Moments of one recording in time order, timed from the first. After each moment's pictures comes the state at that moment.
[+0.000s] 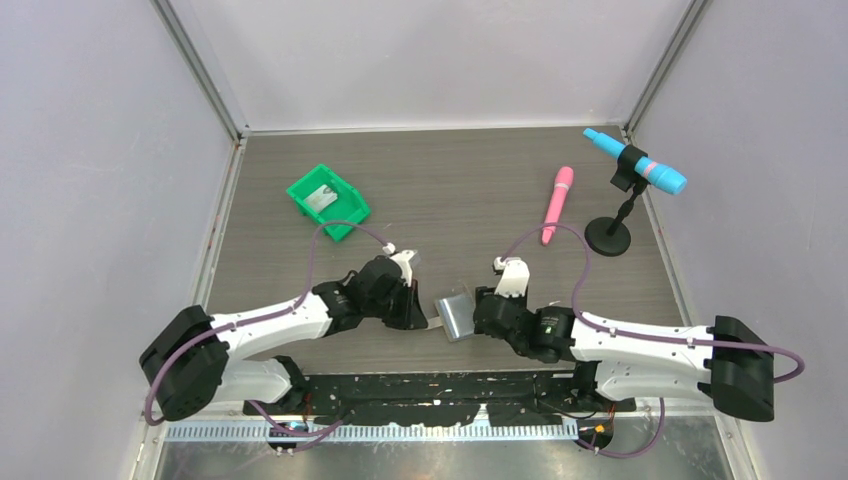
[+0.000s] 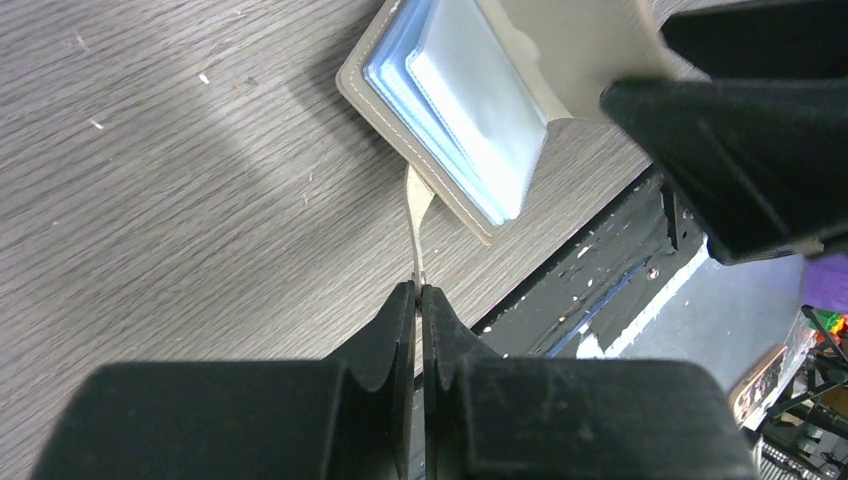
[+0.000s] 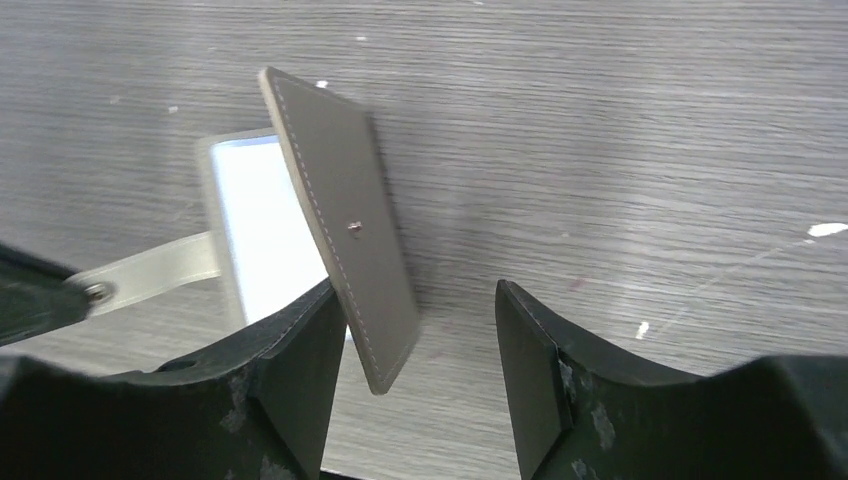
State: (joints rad) left arm -0.90 1.23 0.59 -0.13 0.20 -0.71; right arm 1.19 1.04 0.53 -0.44 0.63 0.92
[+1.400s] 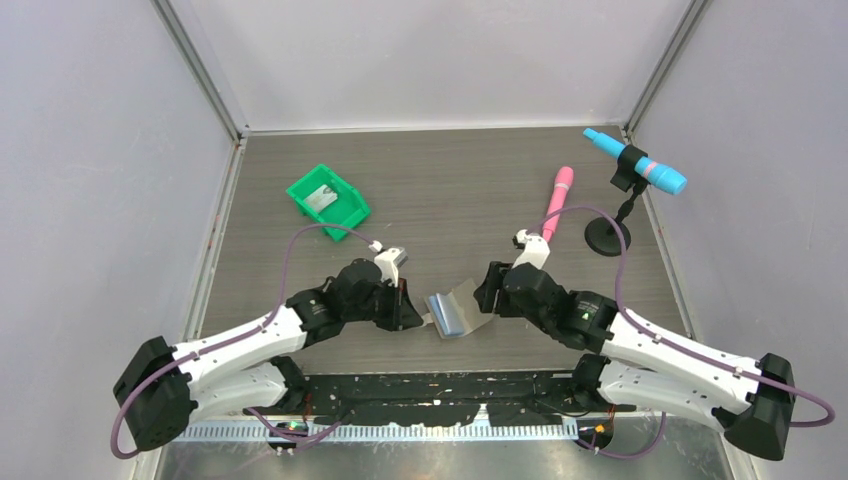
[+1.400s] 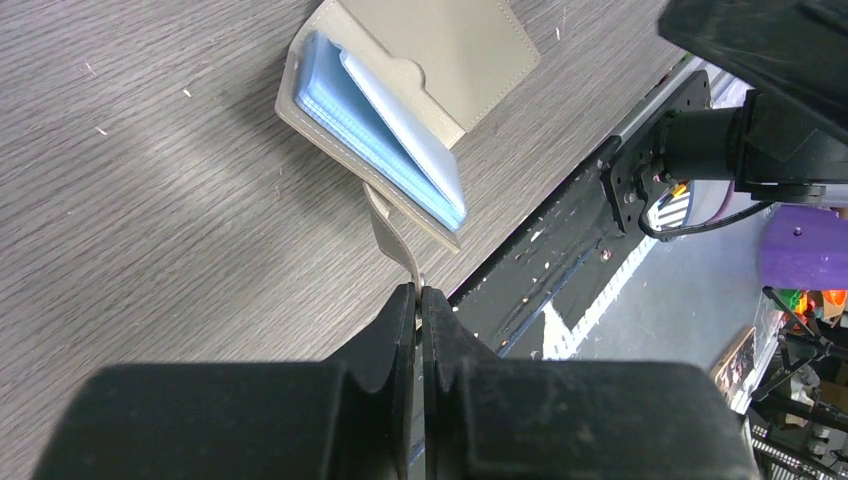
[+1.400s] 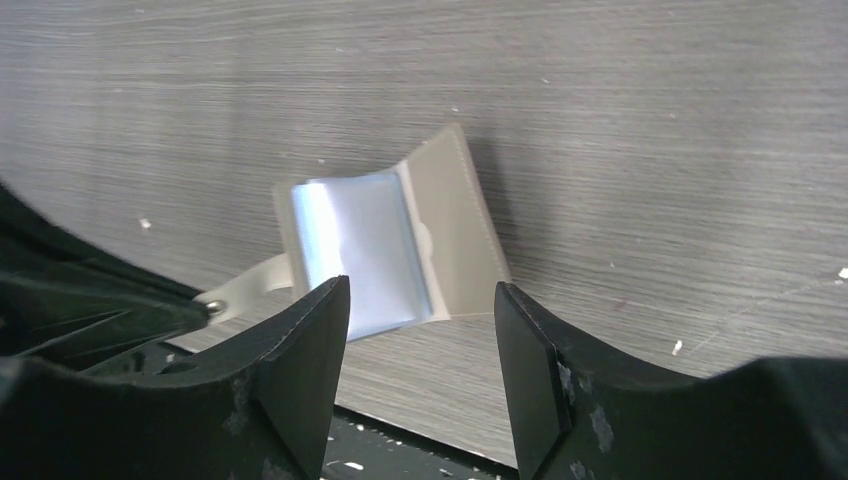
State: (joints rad) left arm -0.88 1.02 0.53 -0.15 0.22 -0.68; right arm 0.98 0.86 0.63 -0.51 0.39 0.84
